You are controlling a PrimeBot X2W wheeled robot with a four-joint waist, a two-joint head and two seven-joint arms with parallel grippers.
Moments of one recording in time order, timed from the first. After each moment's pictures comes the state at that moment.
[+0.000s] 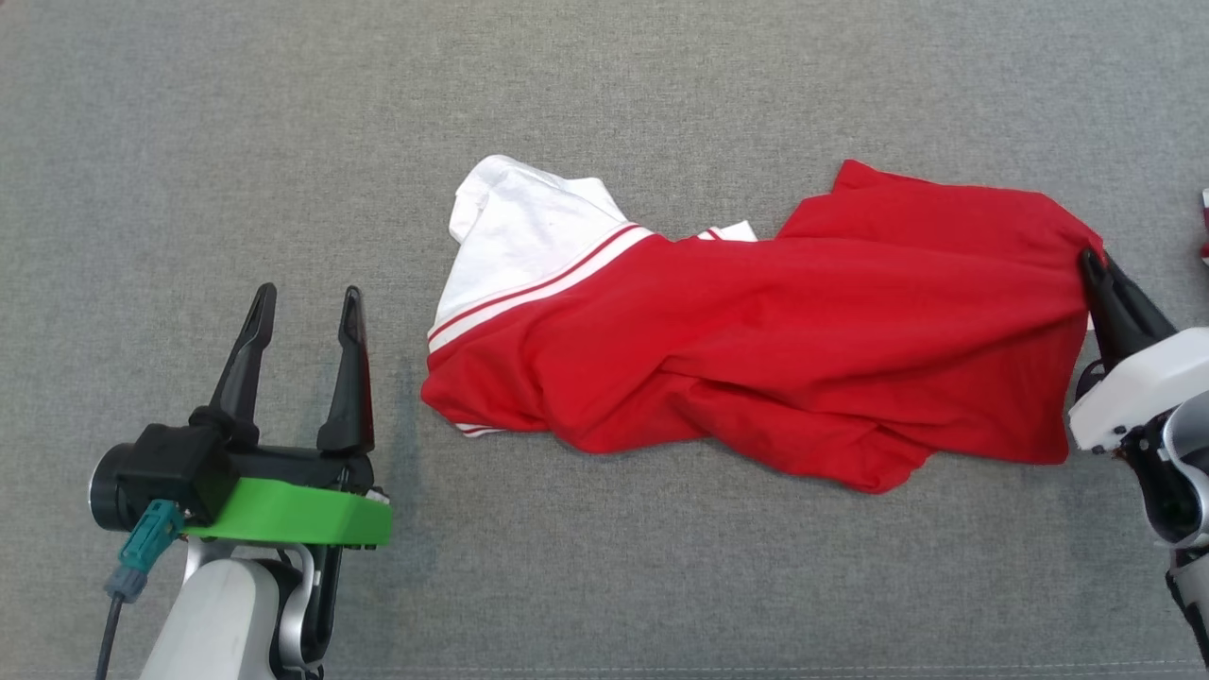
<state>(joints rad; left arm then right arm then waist) -0.22 0.21 -0.23 0.06 -0.38 0.00 -0.26 -0.34 -0.43 0.05 0.25 0.56 0.13 0.06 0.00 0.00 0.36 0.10</state>
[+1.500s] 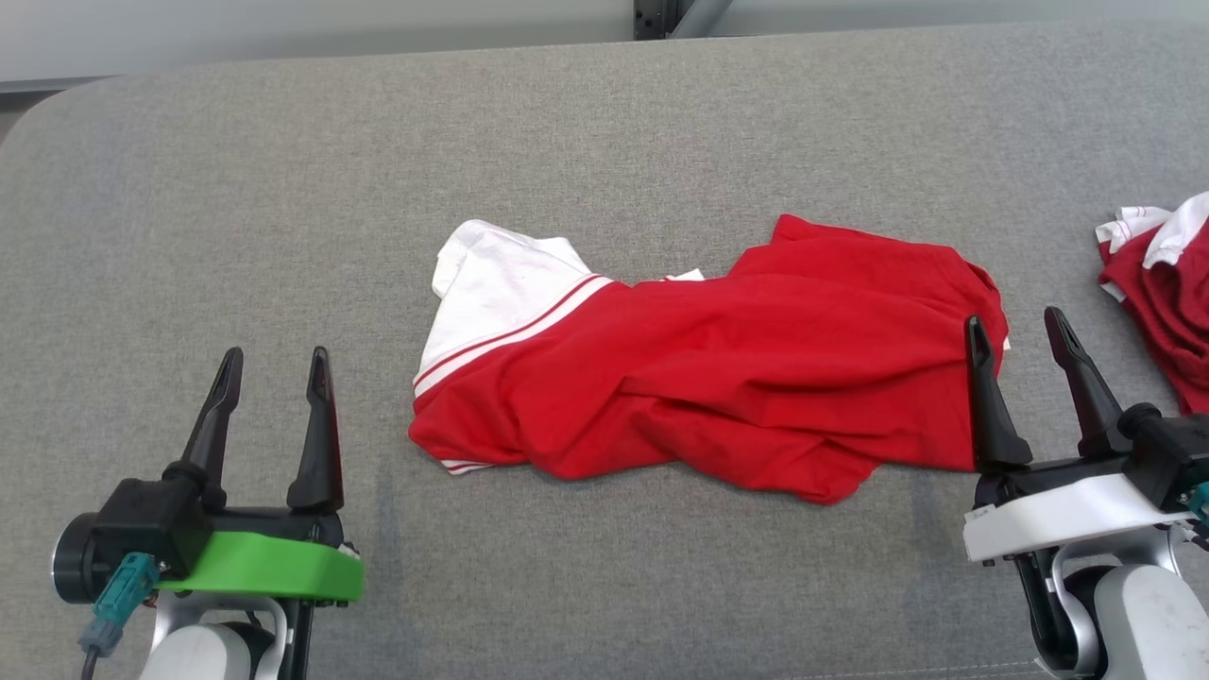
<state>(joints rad) -0.09 0.27 -0.21 -0.04 -0.39 0.08 -0.19 -0.07 -0.13 -0.02 -0.05 0.22 0.13 -0.16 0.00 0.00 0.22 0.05</state>
